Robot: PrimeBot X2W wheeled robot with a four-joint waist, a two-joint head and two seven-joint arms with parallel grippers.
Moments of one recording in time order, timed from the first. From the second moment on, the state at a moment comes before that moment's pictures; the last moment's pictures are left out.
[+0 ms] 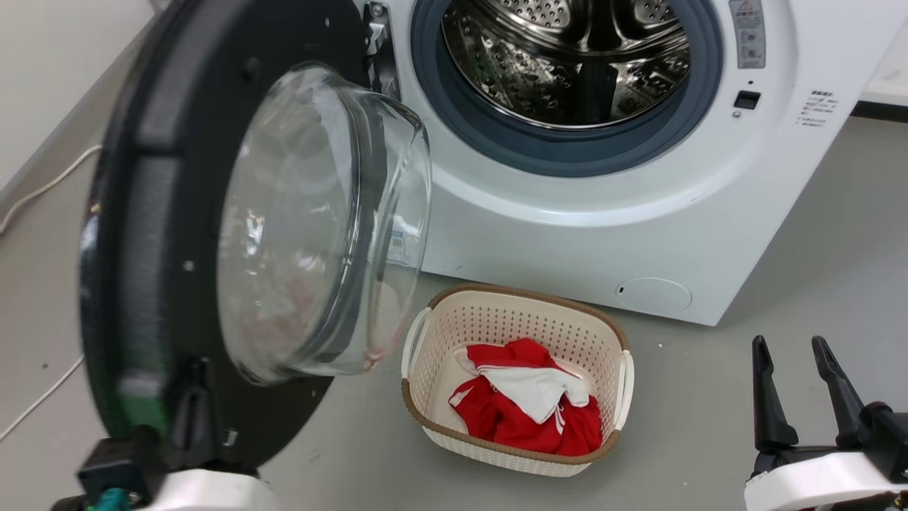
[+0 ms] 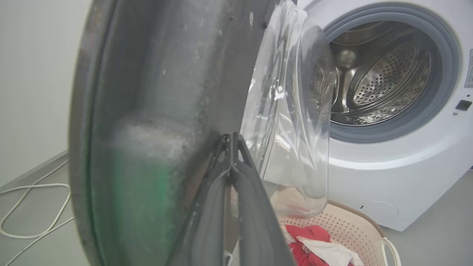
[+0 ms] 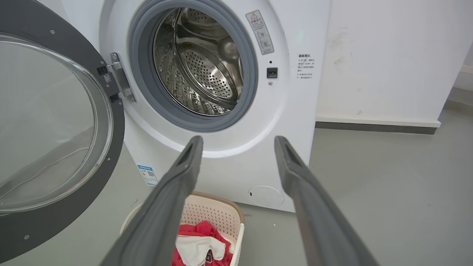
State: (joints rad) left arm 0.13 0.38 -0.25 -0.24 -0.44 0.46 -0.13; right arm 0.08 -0.05 -0.10 -0.03 0.13 0.13 -0.17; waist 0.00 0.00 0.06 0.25
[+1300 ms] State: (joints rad) left arm -0.16 0.47 0.19 0.26 -0.63 0.19 -0.26; right arm 0.02 -0.05 -0.12 -0.06 0.11 0.13 -0.14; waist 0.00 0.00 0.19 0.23
